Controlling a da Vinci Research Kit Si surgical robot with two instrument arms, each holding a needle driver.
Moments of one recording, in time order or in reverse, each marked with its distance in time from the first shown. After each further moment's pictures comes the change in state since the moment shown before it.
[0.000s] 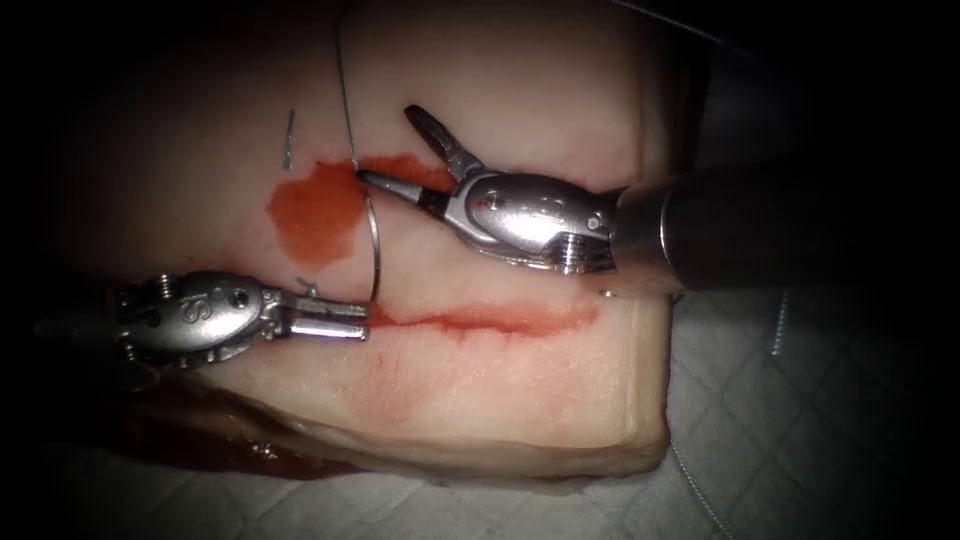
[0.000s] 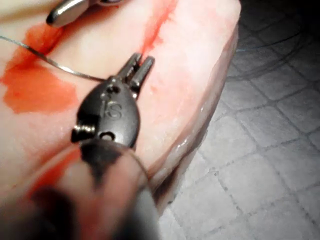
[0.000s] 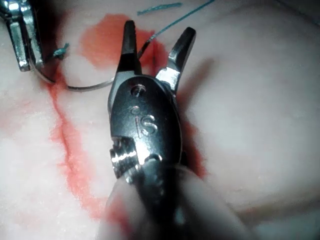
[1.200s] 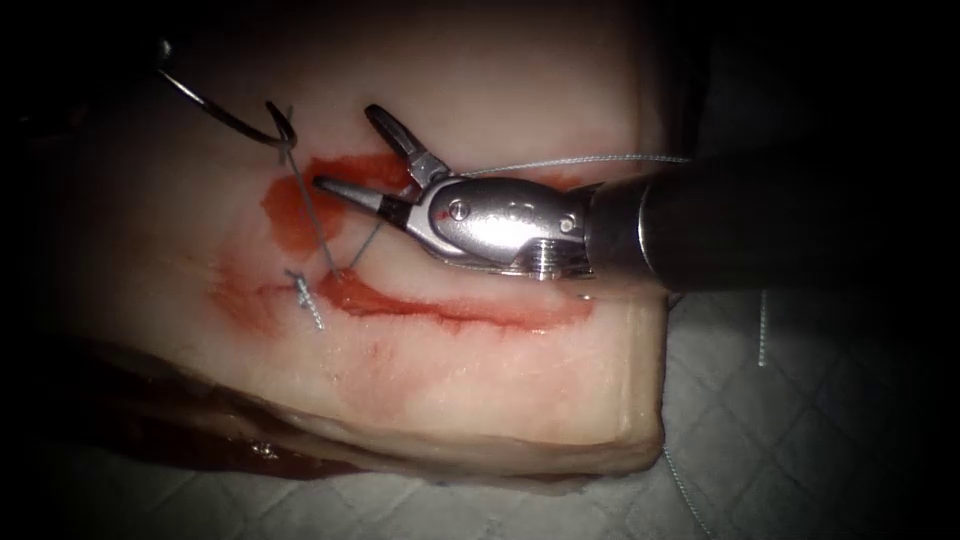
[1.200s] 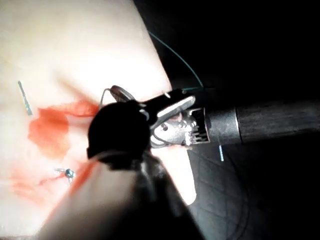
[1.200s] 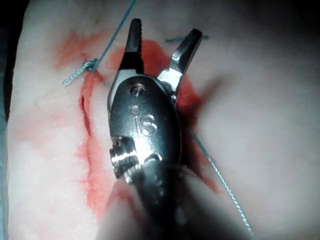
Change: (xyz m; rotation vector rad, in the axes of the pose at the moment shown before) right arm -0.004 0.002 0.001 -0.085 -0.062 -0.004; left arm -0.021 0.000 -0.009 -0.179 -0.527 -0.556
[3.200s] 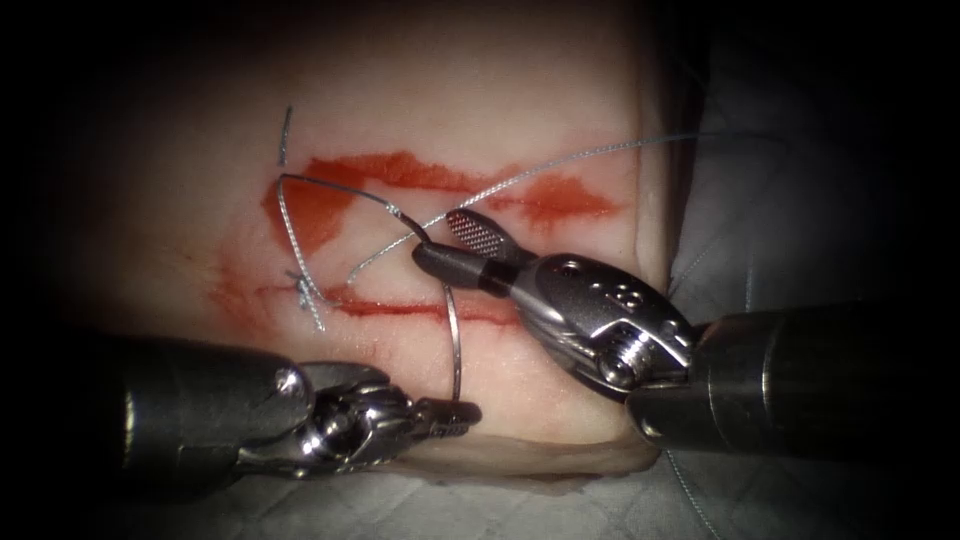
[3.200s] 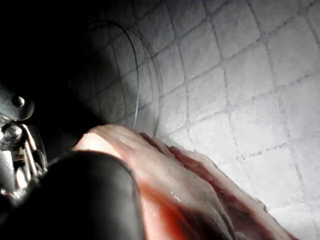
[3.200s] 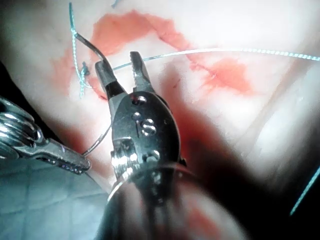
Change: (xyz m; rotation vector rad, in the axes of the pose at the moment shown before) right arm -0.003 0.002 -0.008 -0.045 0.394 0.459; left arm 0.027 0.002 0.007 0.489 1.497 1.760
